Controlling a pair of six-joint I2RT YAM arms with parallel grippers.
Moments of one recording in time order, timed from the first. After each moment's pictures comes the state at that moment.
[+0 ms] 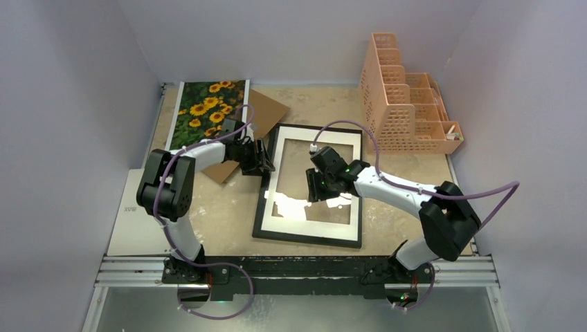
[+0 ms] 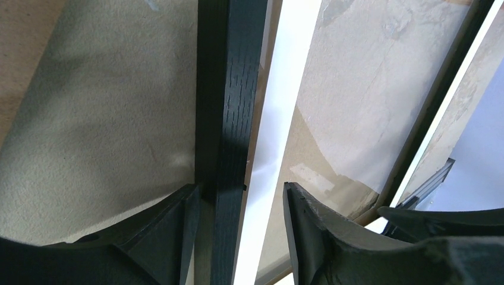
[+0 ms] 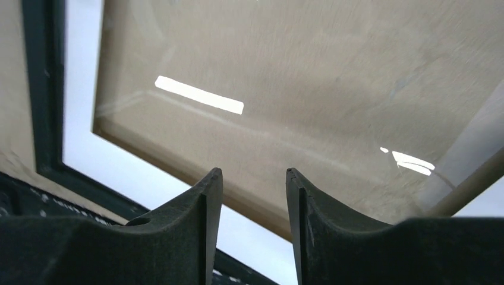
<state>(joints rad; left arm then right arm) -0.27 1.82 1.07 -0.29 0.49 -0.54 0.77 1.51 0.93 -0.52 -0.04 0.53</state>
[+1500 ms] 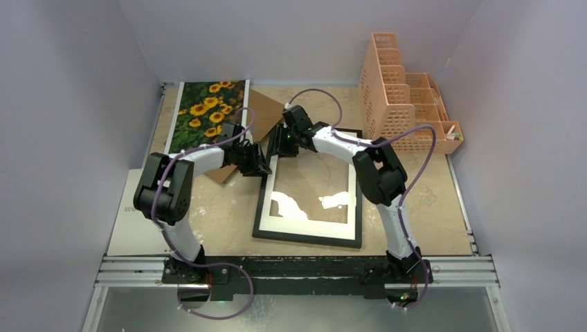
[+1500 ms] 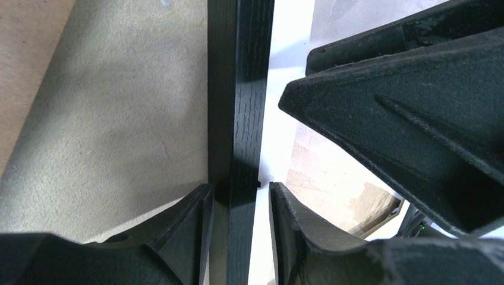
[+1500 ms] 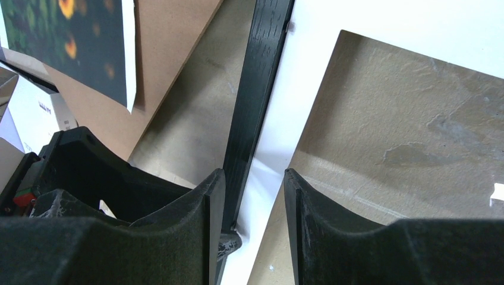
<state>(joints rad) -0.28 1.78 0.99 -0.21 0.46 -0.51 0.66 2.19 1.67 -0.33 -0.20 0.72</state>
